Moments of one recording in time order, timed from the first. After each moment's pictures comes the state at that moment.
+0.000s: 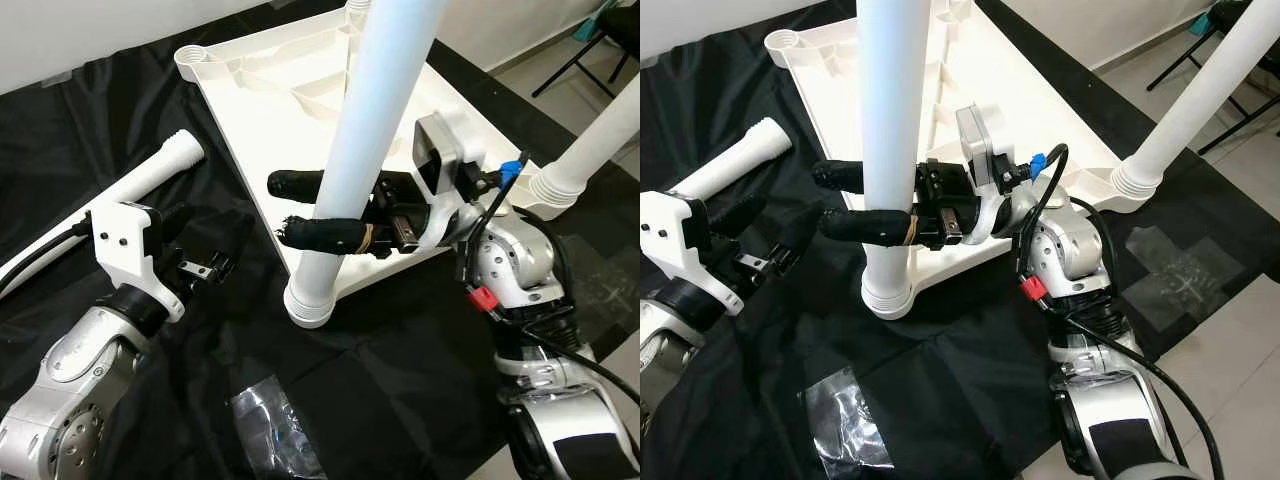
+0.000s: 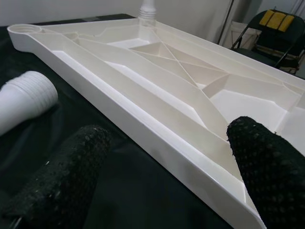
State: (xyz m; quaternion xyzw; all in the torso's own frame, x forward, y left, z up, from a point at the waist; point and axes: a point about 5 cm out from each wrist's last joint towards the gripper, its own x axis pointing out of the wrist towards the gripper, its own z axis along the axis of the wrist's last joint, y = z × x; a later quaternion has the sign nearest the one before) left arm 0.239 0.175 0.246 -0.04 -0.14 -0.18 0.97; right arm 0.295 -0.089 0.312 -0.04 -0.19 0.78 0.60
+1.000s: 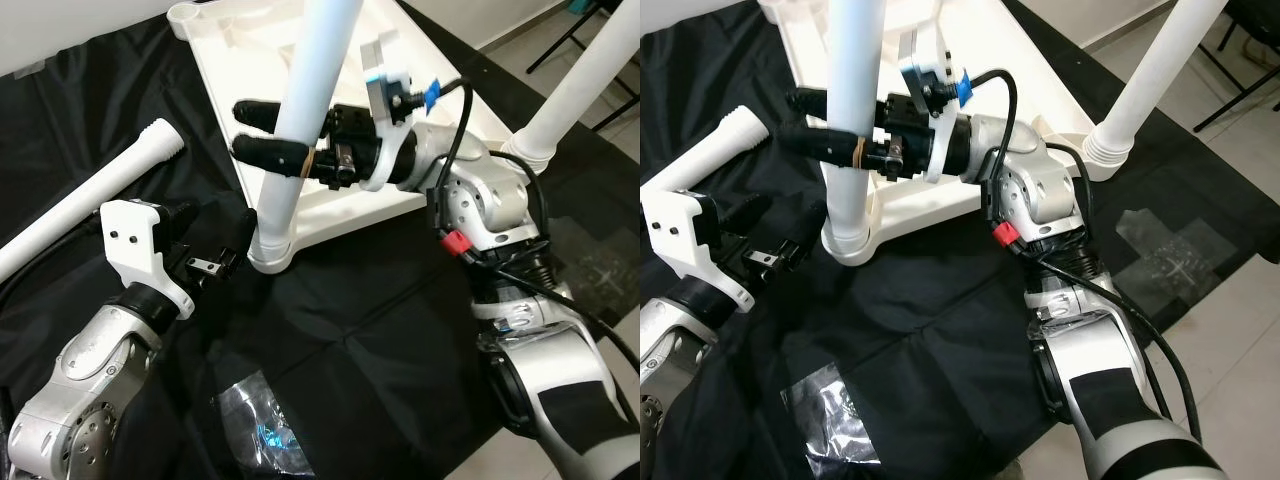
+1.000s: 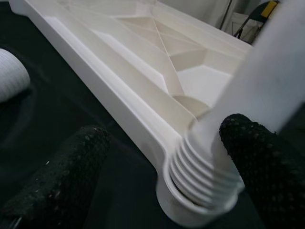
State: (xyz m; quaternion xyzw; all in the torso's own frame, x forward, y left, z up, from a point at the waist) left arm 0.241 0.164 0.245 -0.06 -0.14 -0.19 0.97; right arm 0.333 -0.057 0.353 -0.05 -0.19 0.67 0.72
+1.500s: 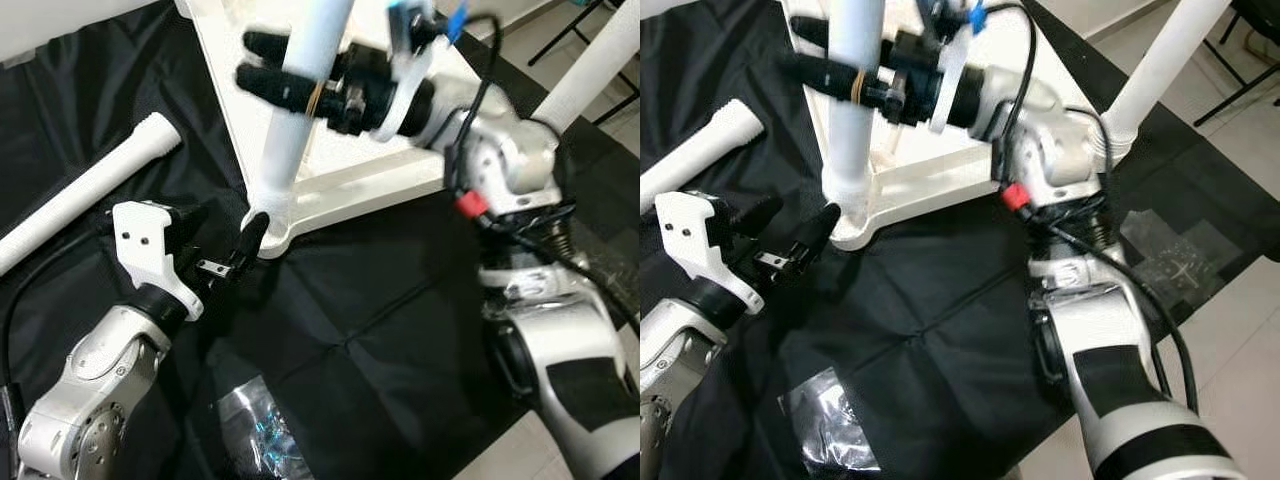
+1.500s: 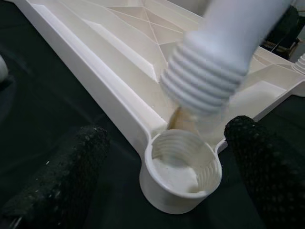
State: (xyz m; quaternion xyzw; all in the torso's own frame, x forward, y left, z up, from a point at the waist) left arm 0.242 0.157 0.243 -0.06 -0.14 -0.20 0.97; right arm 0.334 -0.068 0.399 -0.03 -0.23 0.64 0.73
